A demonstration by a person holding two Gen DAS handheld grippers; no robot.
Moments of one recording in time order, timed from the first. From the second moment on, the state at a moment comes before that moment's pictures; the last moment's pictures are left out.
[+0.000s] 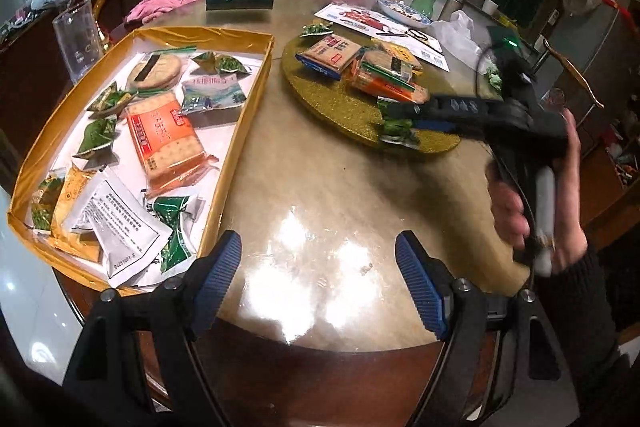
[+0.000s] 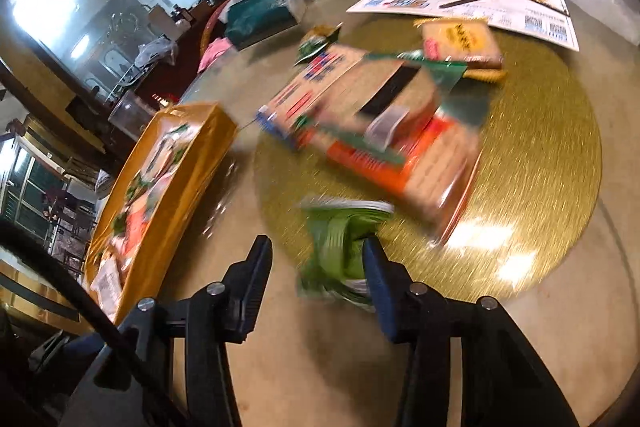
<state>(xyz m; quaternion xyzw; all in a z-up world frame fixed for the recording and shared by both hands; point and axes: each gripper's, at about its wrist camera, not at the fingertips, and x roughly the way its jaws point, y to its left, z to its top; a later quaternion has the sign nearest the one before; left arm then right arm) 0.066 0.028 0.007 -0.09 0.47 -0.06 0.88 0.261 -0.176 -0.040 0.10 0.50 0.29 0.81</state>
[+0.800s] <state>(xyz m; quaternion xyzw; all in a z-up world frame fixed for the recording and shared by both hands) 0.206 -0.082 -0.025 0.06 0.50 -0.14 0.86 0.188 -0.276 -0.060 0.27 0.41 0.14 0.86</state>
